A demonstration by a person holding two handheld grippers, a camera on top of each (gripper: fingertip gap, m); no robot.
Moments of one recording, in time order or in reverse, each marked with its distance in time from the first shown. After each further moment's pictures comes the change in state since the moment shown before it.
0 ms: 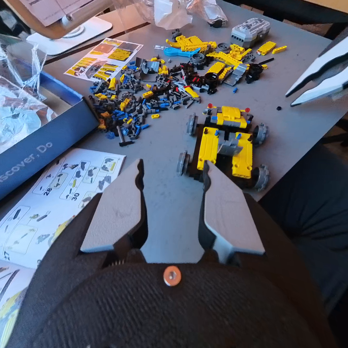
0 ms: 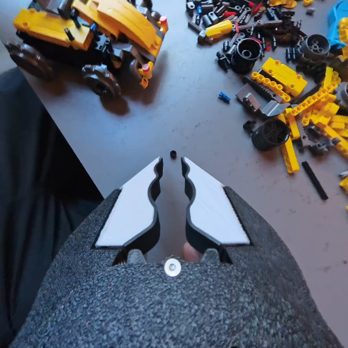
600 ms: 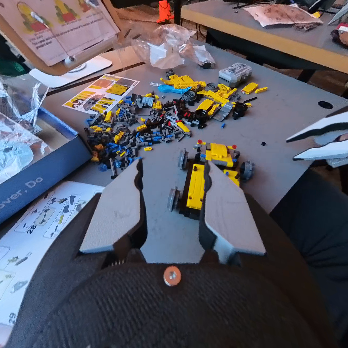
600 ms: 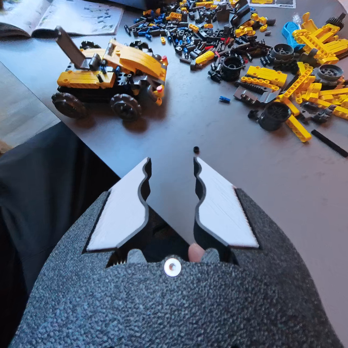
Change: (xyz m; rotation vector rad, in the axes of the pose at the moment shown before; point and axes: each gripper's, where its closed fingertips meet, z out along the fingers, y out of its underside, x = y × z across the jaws) left arm 0.013 -0.044 0.018 0.116 0.027 -0.024; right arm -0.035 -0.002 -0.018 0.230 0.120 0.207
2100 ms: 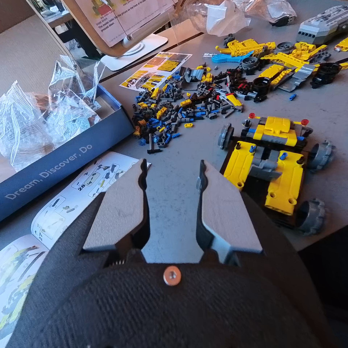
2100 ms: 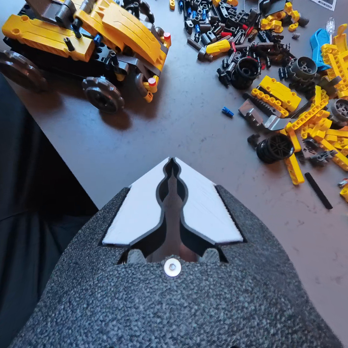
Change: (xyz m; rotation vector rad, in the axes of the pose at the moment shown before) left arm -0.032 0.038 0.000 -0.067 -0.346 0.084; right arm 0.020 -0.004 0.039 -0.146 -0.019 -0.216
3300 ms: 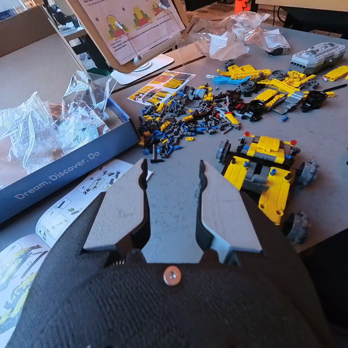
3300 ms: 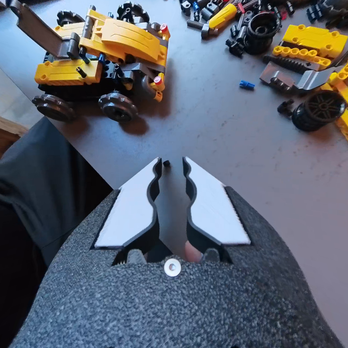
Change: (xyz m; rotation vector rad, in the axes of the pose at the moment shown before) left arm -0.003 -0.018 -0.011 0.063 -0.022 -0.045; right arm -0.022 0.001 -0.002 -0.031 -0.081 0.285
